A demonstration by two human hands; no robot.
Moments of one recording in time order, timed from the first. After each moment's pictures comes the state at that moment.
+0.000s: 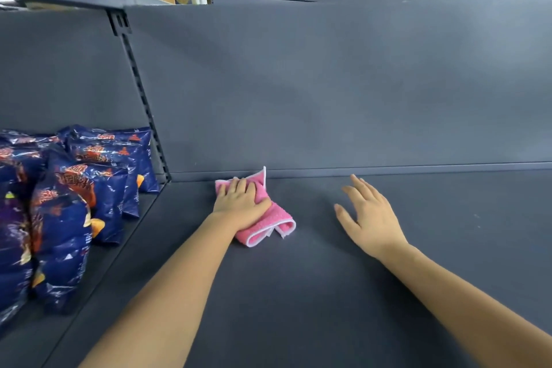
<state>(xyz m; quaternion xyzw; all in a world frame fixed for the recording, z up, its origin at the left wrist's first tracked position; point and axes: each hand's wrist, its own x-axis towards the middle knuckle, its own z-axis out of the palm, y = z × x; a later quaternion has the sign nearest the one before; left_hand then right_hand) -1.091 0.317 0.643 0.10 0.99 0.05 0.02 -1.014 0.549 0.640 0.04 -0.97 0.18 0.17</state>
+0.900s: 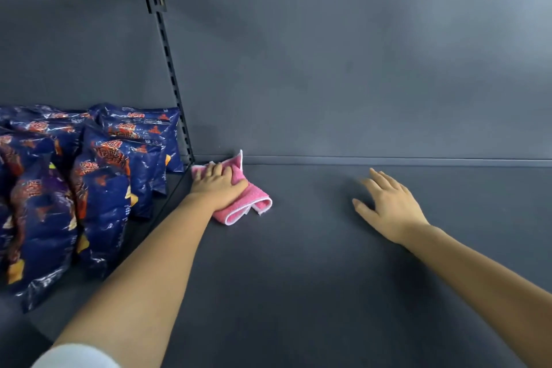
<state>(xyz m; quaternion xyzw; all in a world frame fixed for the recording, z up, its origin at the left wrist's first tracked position) -1.097 0.237 0.646 0.02 1.00 0.01 0.04 -1.022 0.541 0.642 0.03 -0.99 0.08 0.10</state>
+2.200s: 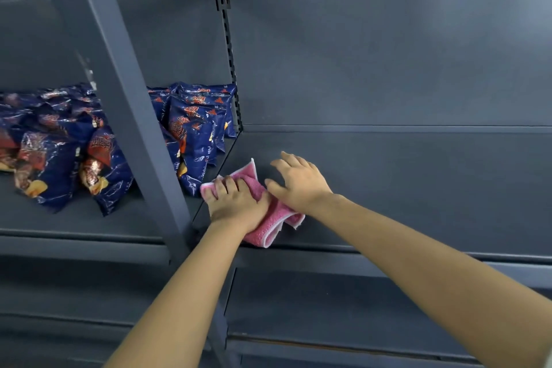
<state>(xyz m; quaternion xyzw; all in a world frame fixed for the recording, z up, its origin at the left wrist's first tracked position) -0.902 0.222 0.640 -0.11 0.99 0.05 0.00 -0.929 0.350 0.658 0.21 -0.96 0.16 0.07</state>
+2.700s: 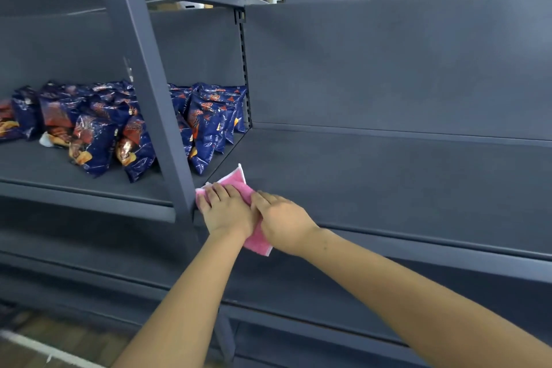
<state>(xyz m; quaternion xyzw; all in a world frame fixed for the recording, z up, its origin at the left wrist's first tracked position) -0.826 0.256 0.637 -0.21 0.98 0.05 -0.04 -0.828 0.367 0.643 0.36 -0.92 0.15 0.01</state>
